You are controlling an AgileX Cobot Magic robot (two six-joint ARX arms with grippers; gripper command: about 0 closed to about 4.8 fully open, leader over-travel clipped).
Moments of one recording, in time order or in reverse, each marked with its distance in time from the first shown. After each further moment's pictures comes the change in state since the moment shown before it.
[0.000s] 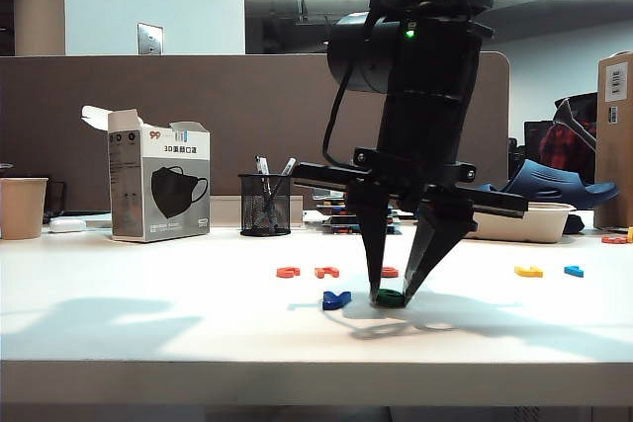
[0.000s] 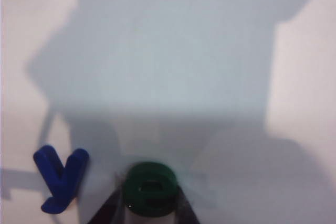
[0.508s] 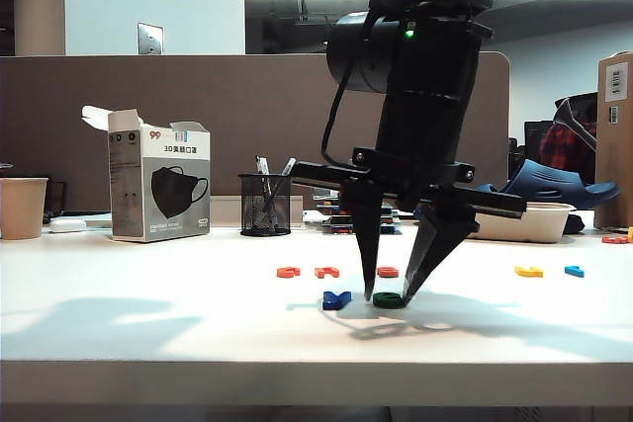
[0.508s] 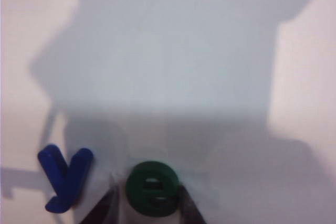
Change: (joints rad) left arm 0.000 0.000 0.000 0.000 0.000 0.000; right arm 0.000 0.000 0.000 0.002 -0.003 0.000
